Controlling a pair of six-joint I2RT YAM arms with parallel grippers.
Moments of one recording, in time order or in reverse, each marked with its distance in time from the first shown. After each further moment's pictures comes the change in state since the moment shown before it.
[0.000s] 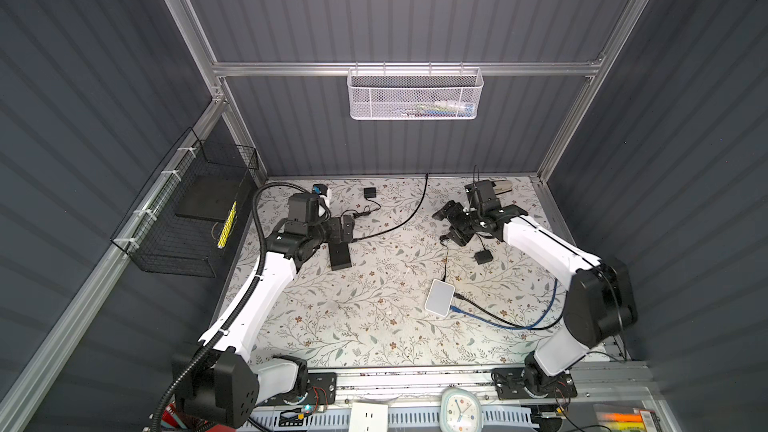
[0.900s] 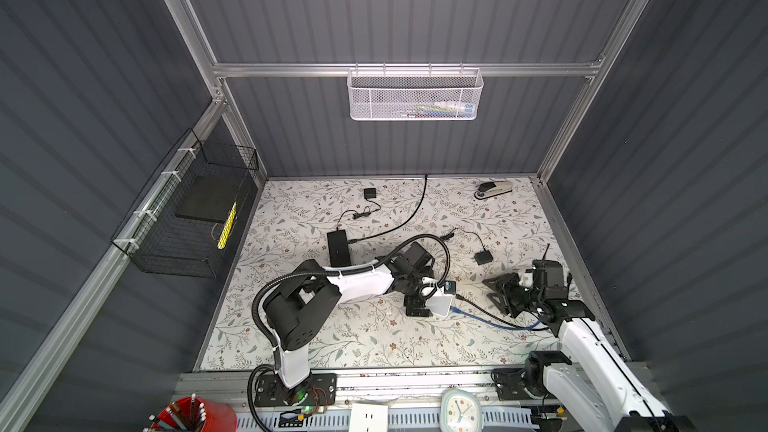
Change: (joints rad) left arm -0.617 0.571 0.023 0.206 0.174 0.933; right arm -0.311 -0.715 -0.804 -0.111 -0.262 0.226
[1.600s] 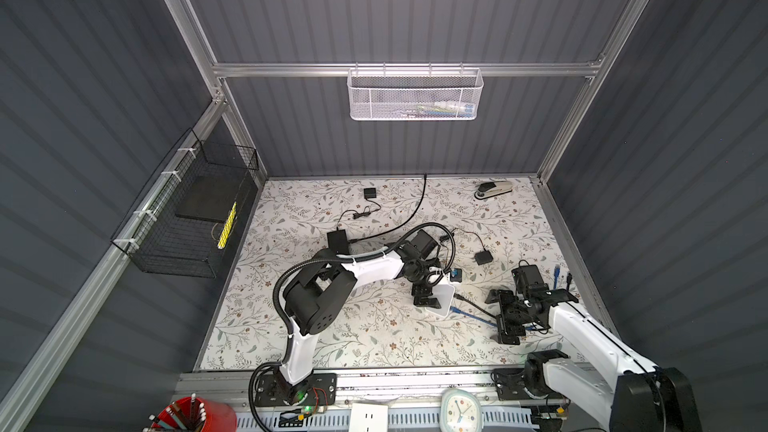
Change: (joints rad) left arm 0.055 0.165 0.206 -0.150 0.151 0.021; right arm 0.031 0.205 0.022 -0.153 0.212 0.464
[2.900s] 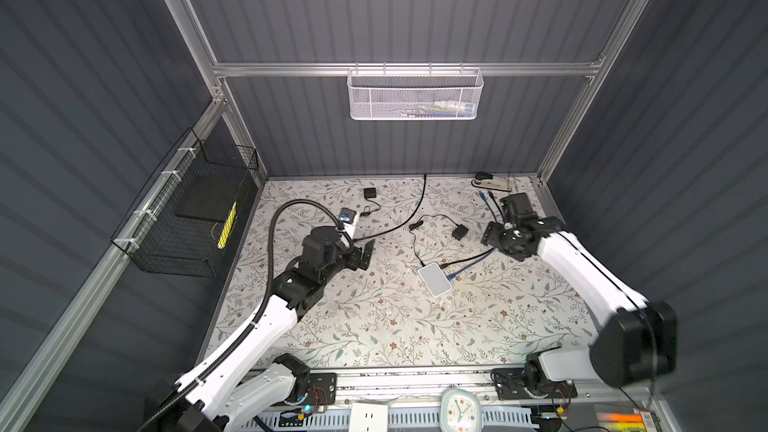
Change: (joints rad) left arm 0.319 -1.092 -0.575 0.220 -0.711 -0.888; right arm 0.114 0.180 0.664 0.005 0.457 -1.201
